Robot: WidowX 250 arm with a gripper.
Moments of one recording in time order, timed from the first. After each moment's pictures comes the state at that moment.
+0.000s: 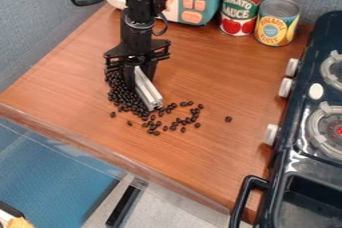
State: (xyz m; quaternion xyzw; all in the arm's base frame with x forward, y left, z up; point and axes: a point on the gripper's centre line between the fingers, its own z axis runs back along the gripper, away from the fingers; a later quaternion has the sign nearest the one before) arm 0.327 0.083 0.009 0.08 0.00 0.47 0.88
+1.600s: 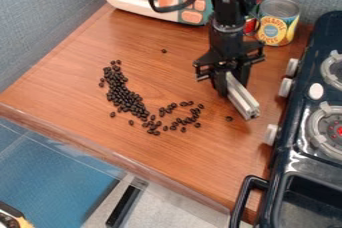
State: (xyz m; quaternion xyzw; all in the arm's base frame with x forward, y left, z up) arm 0.374 -0.067 0.017 -0.06 -0.02 0.39 0.92
